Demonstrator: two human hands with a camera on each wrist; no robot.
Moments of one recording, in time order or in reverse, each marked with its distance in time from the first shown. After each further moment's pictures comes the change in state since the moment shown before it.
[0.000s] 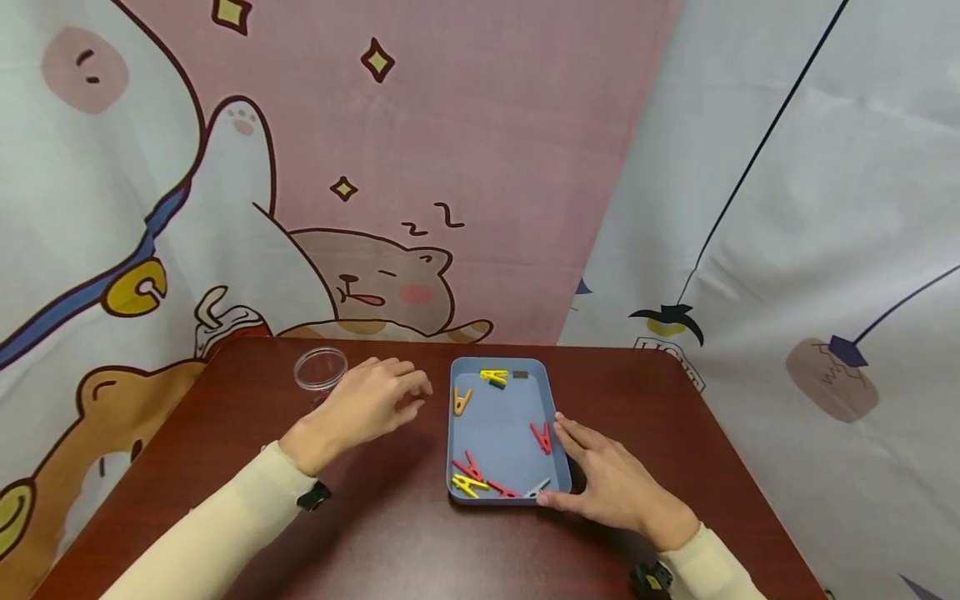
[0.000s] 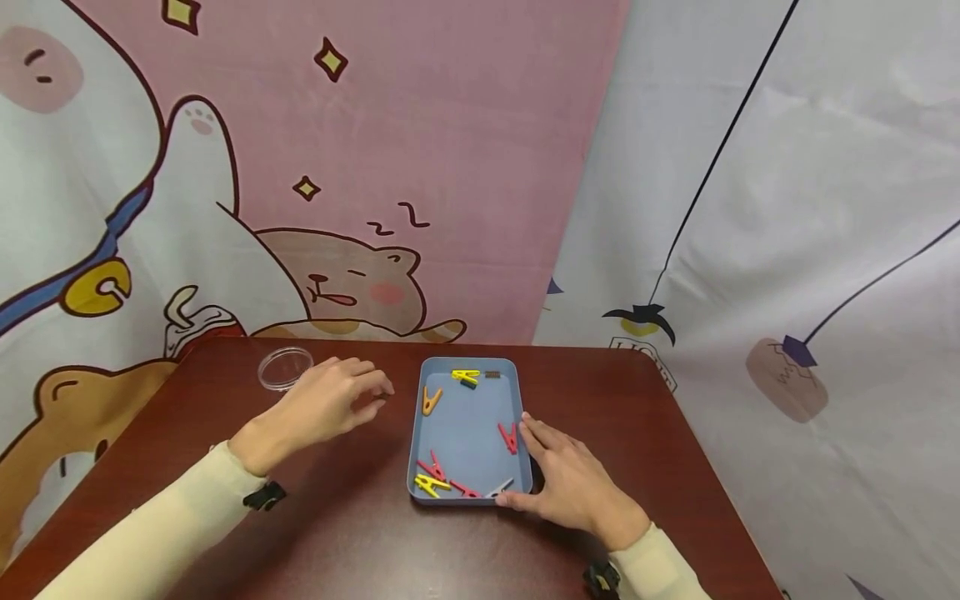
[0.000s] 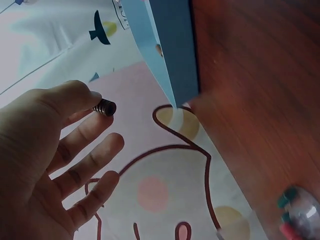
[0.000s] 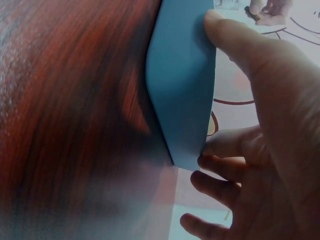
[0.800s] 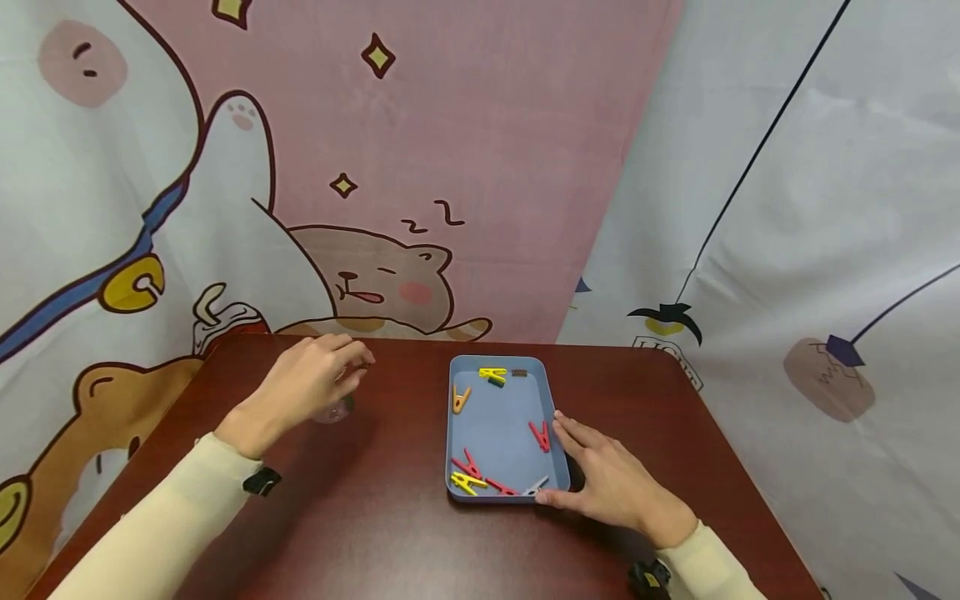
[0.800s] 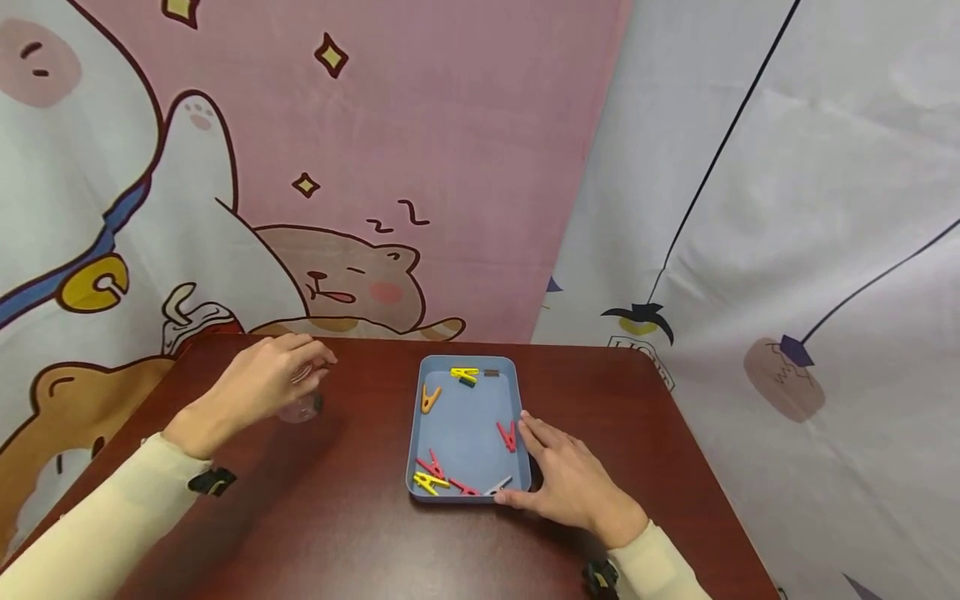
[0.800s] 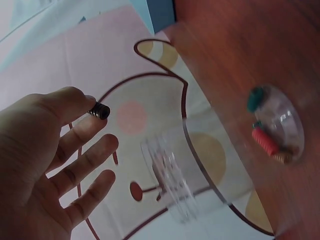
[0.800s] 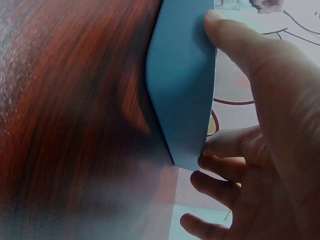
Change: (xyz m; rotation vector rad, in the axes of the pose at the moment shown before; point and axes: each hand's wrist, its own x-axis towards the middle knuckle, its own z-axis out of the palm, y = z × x) left_hand -0.034 -0.060 -0.033 0.031 0.073 -0.110; right_hand 0.000 0.000 0.002 -0.019 0.000 -0.007
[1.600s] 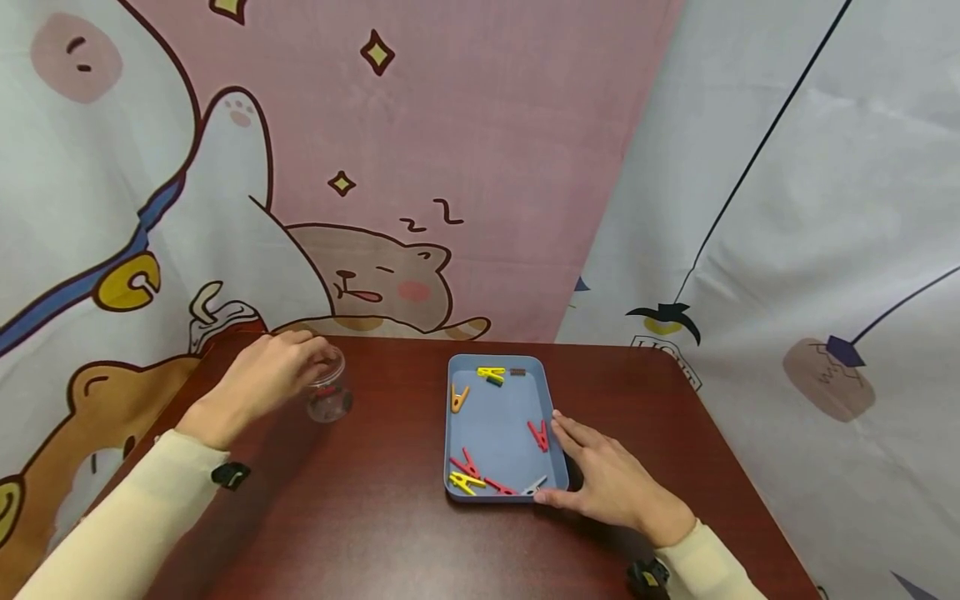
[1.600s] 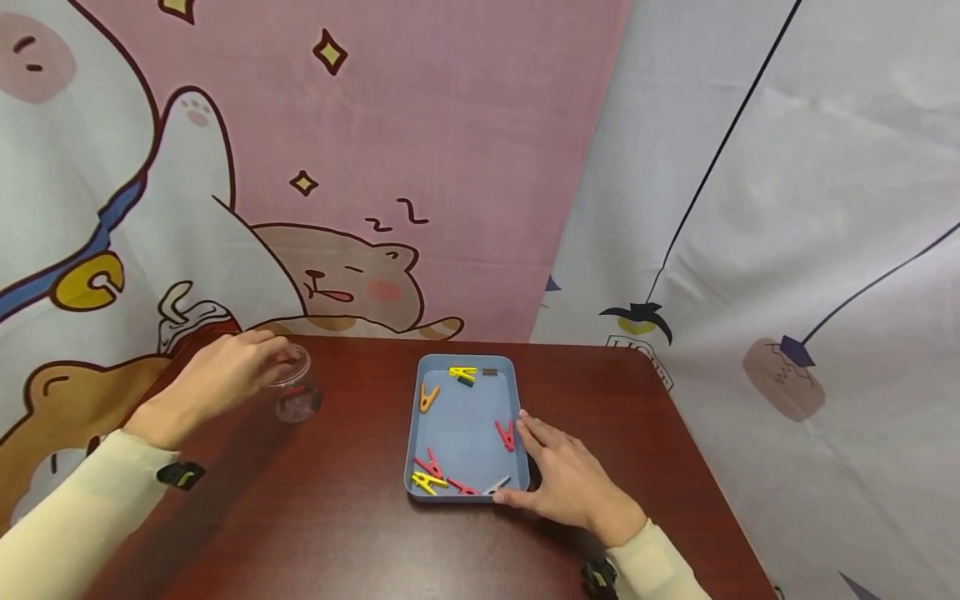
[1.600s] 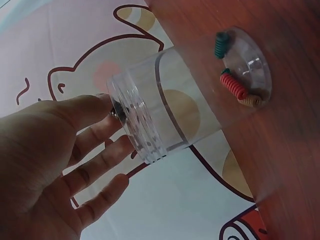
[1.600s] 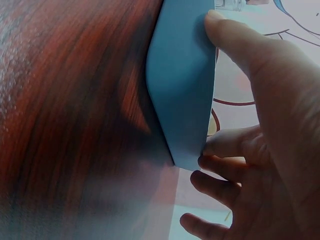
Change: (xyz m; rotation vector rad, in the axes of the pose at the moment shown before) left_hand -0.023 -0.044 -0.017 0.024 -0.098 -0.093; right_hand 0.002 0.001 -0.001 -0.005 -0.004 -0.005
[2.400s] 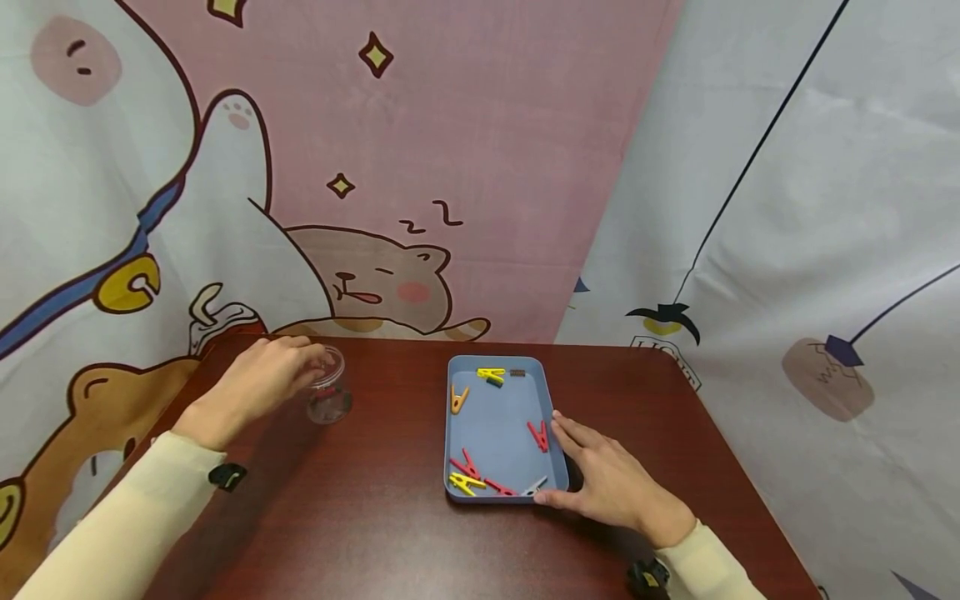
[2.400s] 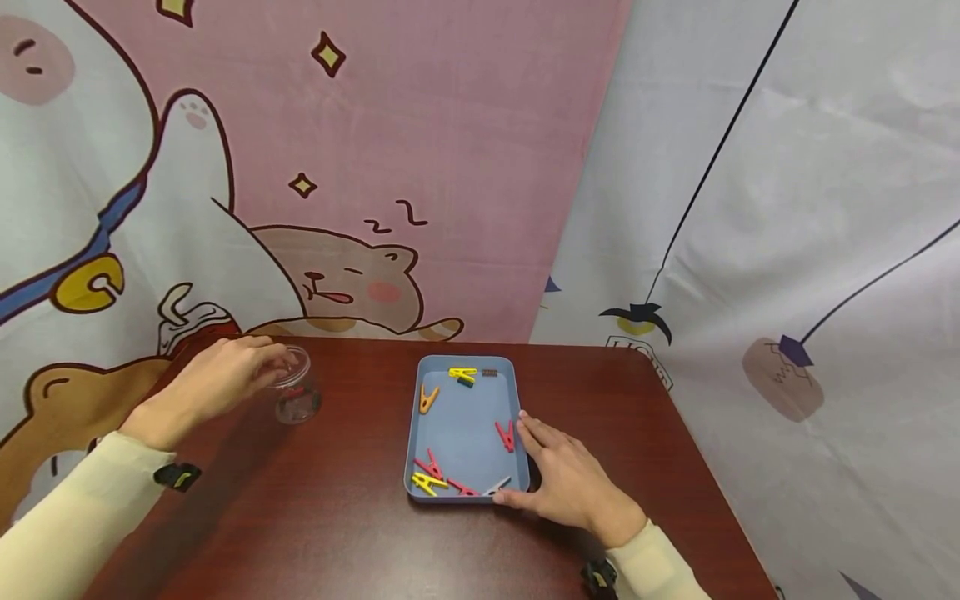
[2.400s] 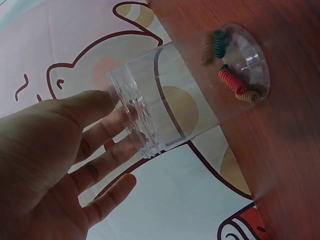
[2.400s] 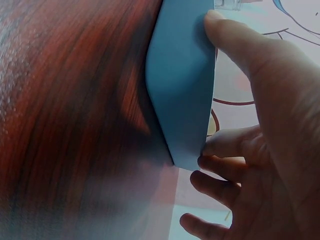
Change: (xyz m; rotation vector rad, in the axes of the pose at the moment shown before) left_hand -0.001 -0.003 -0.003 -0.006 -0.101 -0.029; right_hand 0.000 -0.001 -0.001 0.001 -0.004 0.009
